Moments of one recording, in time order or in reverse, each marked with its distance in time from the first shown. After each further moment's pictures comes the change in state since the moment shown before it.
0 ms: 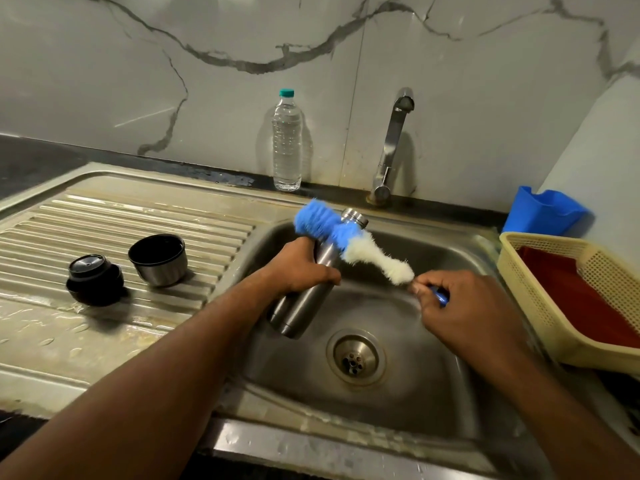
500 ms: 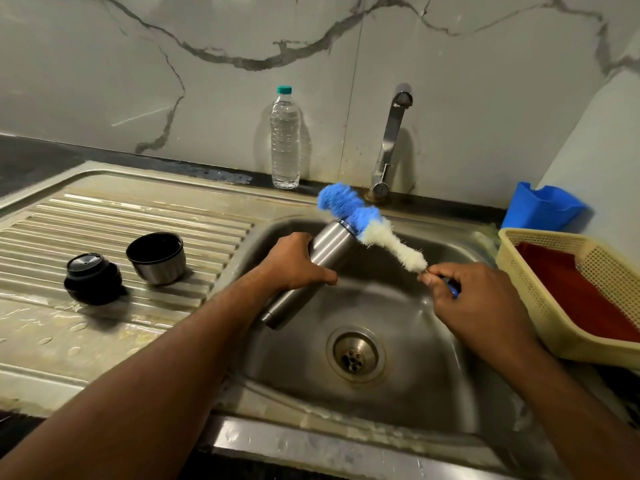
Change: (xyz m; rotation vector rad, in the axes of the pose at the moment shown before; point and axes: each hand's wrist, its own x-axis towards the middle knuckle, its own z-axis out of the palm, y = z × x) left_hand -0.001 -0.007 -0.001 0.176 0.094 0.044; right_hand 0.004 0.007 -0.004 0.005 0.047 0.016
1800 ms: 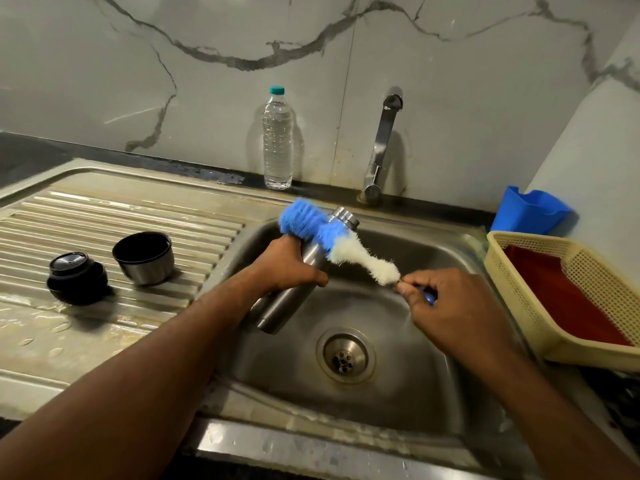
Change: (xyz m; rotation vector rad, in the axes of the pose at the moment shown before) left_hand 0.002 0.001 0.002 -0.112 -0.035 -0.021; right_hand -0.004 -0.008 0.000 0.046 -0.046 -0.004
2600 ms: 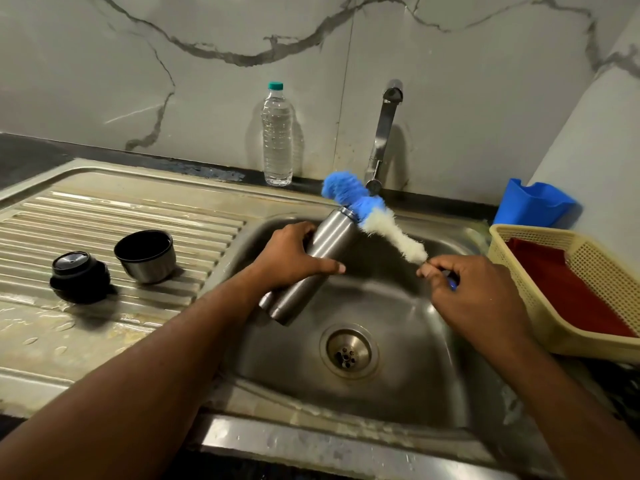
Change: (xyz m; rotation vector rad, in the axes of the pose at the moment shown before) left_hand -0.005 0.008 -0.004 -0.006 0.072 0.121; right_hand 0.005 0.011 -0.008 -0.030 0.074 0.047
